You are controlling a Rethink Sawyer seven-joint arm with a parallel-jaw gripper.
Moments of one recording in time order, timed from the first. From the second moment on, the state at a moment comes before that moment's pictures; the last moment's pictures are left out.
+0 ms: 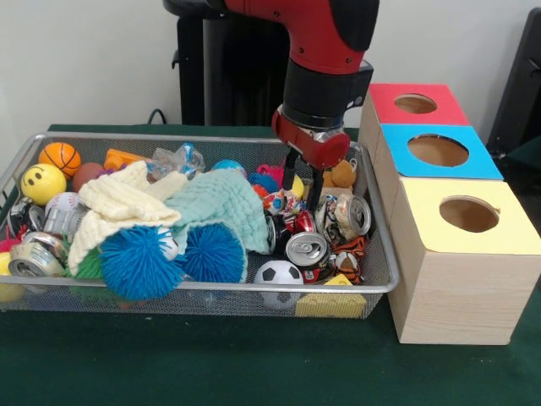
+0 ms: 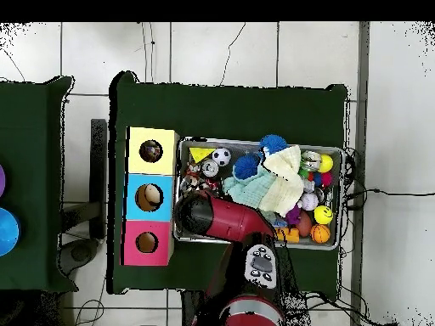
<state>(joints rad) -0.06 -0.50 -0.17 1.77 0.13 0.25 2.49</state>
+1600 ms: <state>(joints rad) -0.08 -0.49 -0.15 1.78 0.14 0.22 2.49</state>
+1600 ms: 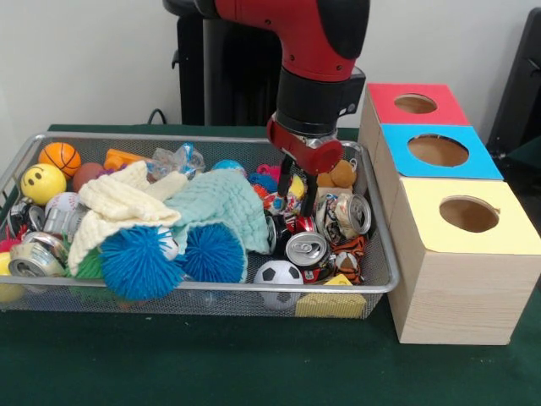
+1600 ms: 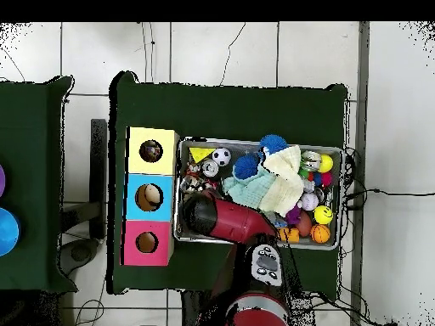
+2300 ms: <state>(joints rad) -0.12 -0.49 -0.14 1.83 0.14 0.21 2.49</state>
